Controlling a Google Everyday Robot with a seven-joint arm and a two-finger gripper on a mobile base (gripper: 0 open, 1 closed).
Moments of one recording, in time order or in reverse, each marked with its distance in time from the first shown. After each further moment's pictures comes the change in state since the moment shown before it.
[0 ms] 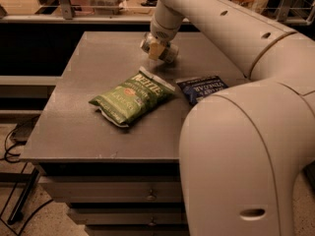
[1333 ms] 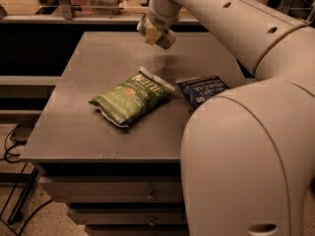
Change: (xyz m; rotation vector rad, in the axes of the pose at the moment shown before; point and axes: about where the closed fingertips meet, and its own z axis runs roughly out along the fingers) arm -0.026 -0.036 -0.033 0.148 -0.054 0.014
